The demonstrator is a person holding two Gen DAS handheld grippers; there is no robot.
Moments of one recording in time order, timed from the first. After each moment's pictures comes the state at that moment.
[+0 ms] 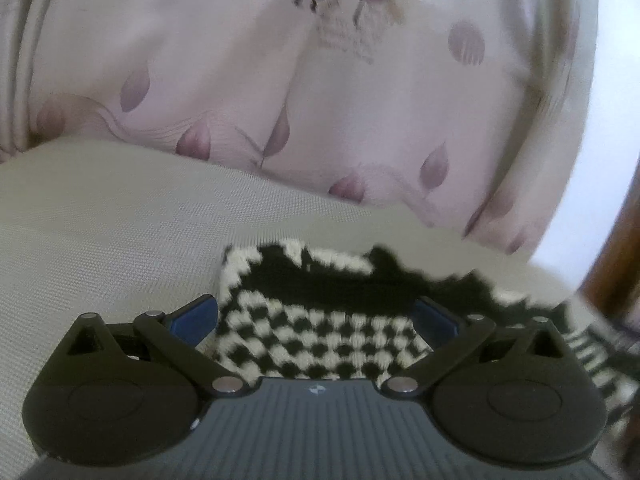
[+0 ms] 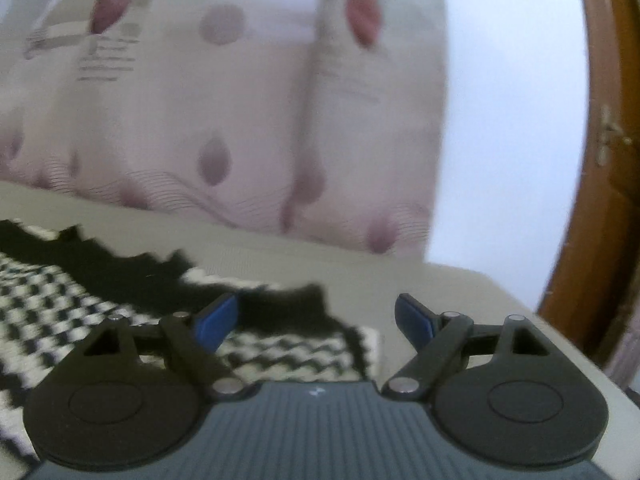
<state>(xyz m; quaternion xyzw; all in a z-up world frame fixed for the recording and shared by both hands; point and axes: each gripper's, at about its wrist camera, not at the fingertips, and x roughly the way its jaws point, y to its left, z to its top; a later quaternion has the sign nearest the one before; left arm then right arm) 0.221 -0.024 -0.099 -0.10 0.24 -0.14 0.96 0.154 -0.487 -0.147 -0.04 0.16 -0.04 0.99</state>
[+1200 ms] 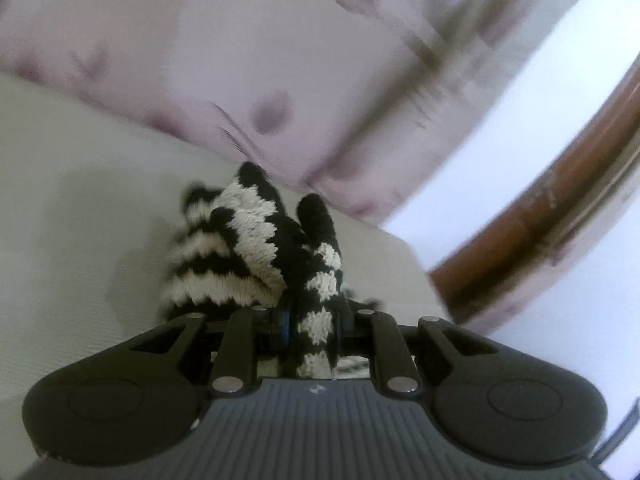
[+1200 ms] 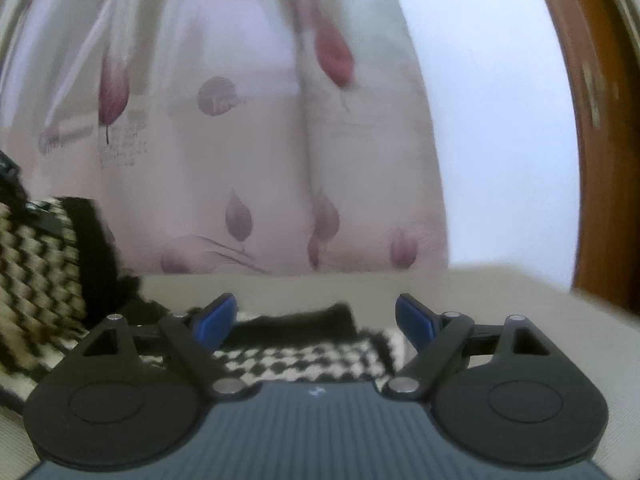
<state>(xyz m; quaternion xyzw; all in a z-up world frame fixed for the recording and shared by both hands) 0.241 -0.177 -0.034 -0.20 0.37 -0.30 0.85 0.109 -0.514 -0.142 0.11 0.10 0.01 0.99</state>
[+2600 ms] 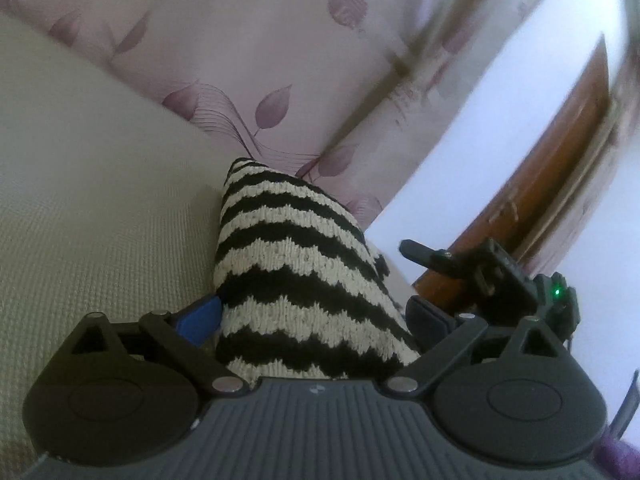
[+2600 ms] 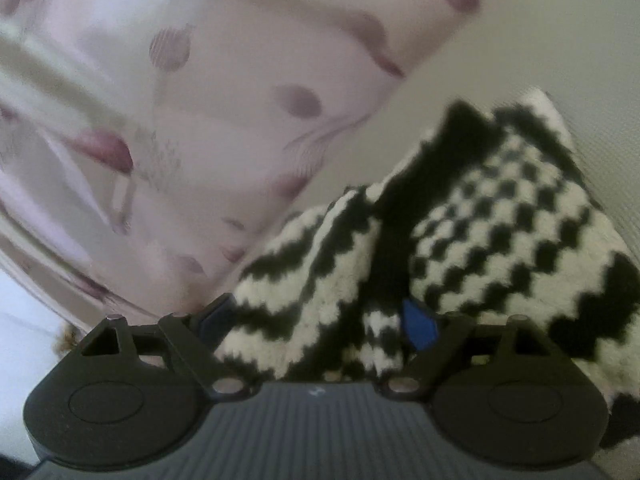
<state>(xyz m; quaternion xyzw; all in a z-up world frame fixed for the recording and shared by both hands) 0.156 -0.123 -0.165 -0.25 0.25 -0.33 0.87 0.187 -0.526 -0.157 0.44 0.31 0.20 0.82</state>
